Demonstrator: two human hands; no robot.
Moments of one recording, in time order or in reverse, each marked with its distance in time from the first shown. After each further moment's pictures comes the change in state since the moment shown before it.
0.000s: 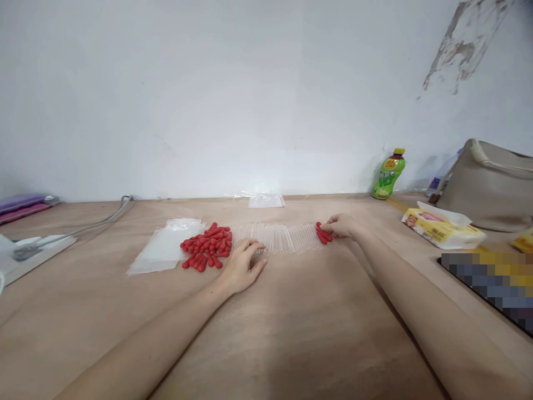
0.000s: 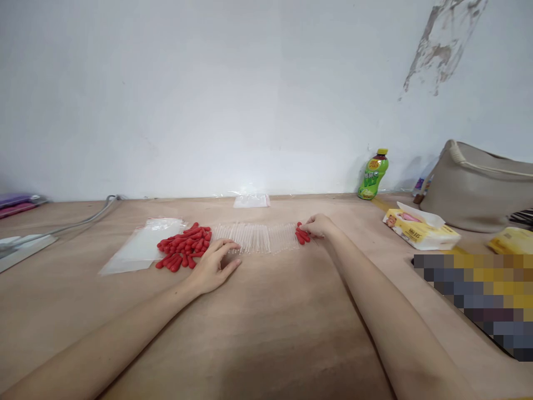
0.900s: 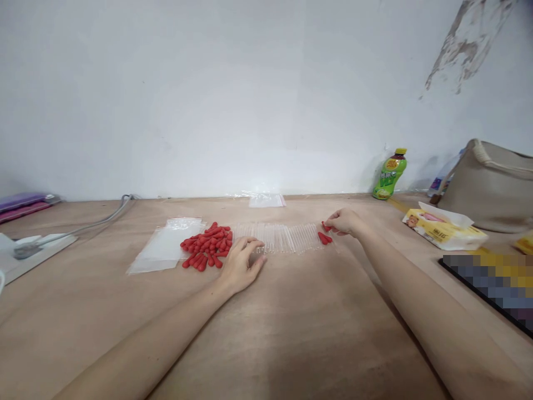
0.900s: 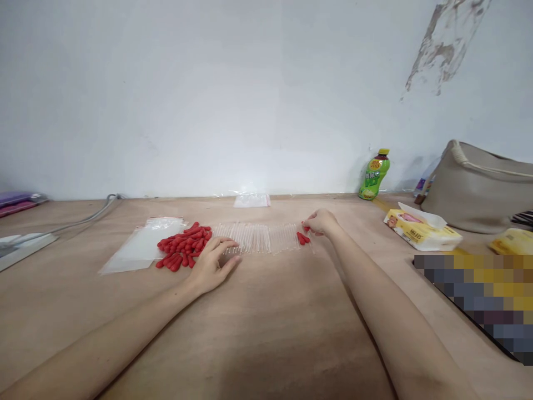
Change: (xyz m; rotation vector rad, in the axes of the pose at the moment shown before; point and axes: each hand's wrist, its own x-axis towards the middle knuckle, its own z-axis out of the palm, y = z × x) left_hand 0.002 0.004 -0.002 0.056 0.080 -0.027; right_hand 0.003 -0.007 -0.007 0.014 0.073 0.013
